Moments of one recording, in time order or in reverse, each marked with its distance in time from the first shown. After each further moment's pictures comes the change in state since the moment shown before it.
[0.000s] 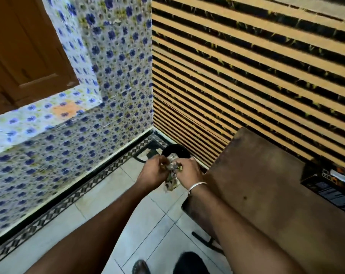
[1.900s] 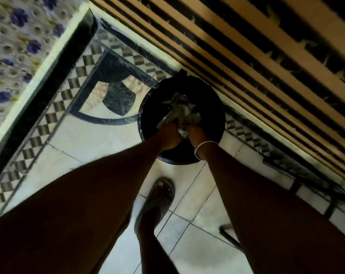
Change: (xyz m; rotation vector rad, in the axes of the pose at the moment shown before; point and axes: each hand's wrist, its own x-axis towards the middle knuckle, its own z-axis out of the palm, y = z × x) left_hand 0.516 -0.400 0.537 -0.029 -0.802 -0.215; right_hand 0.514 0.434 0.430 0.078 -0.556 0.571
